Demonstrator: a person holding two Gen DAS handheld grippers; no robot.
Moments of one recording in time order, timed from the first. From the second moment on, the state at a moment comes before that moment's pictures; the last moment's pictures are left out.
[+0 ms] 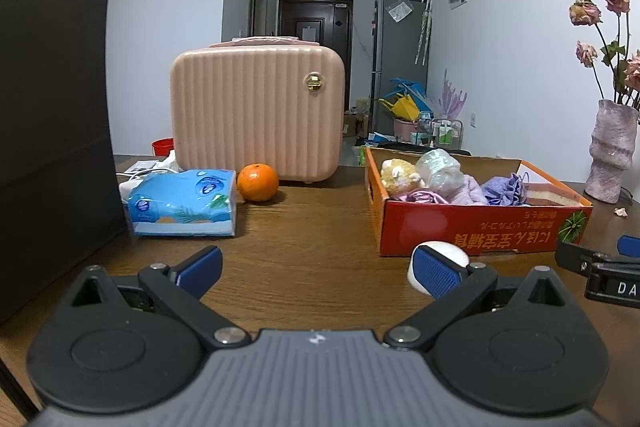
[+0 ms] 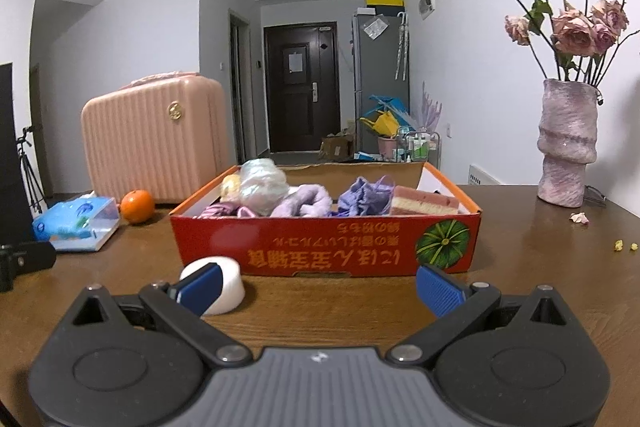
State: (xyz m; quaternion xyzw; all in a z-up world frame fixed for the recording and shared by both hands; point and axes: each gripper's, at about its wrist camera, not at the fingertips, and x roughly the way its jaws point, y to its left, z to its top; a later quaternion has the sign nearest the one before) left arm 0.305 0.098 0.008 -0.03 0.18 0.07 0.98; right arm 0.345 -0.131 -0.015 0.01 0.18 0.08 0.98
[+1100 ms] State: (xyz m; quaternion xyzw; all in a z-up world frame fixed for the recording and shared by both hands) left arm 0.315 0.141 -0.008 -0.03 0.24 0.07 0.97; right arm 0.371 -0.056 -0.041 -0.04 0.28 0.14 0.95
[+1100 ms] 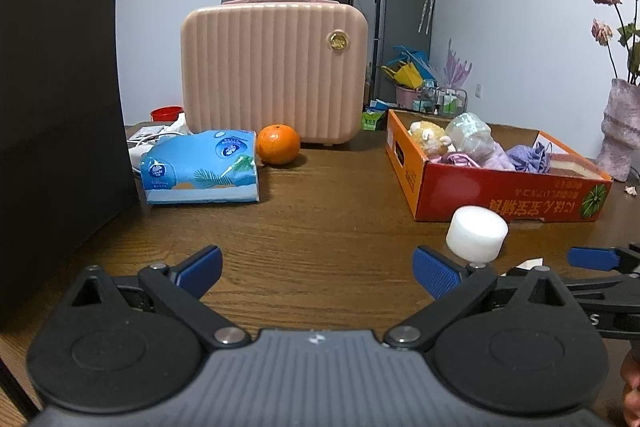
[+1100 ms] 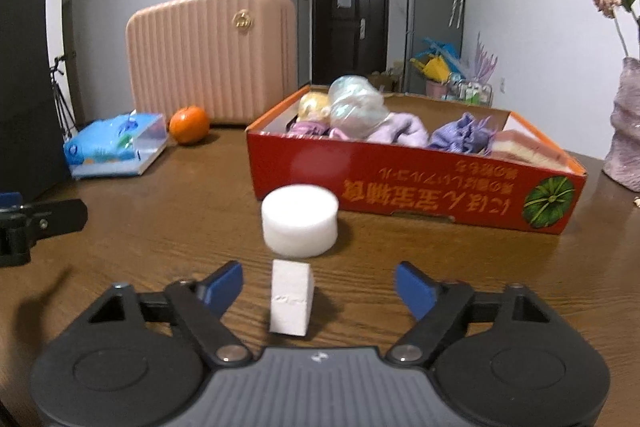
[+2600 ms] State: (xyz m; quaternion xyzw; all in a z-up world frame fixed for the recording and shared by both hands) left arm 0.368 0.072 -0.024 -0.03 0.28 0.07 0.96; right arm 0.410 -0.133 -0.032 0.01 0.26 0.14 0.96
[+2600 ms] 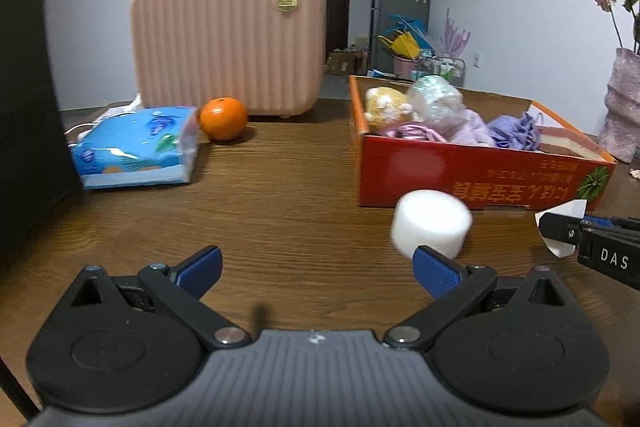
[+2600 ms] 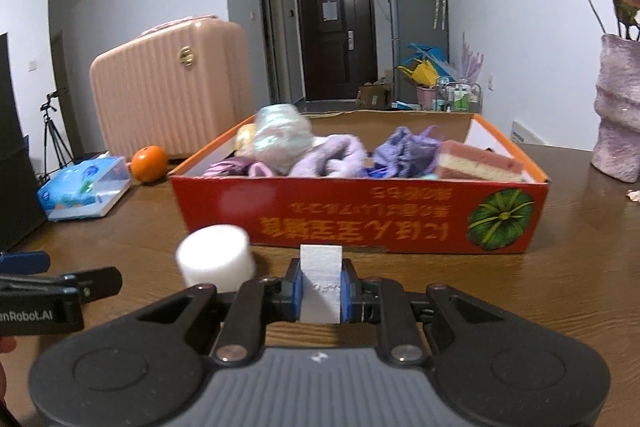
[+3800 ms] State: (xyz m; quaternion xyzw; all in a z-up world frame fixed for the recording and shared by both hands) left arm 0.442 0.007 -0.037 -0.01 0.31 0.01 0.95; right arm 0.435 -0.207 -0.033 0.02 0.24 0.08 0.97
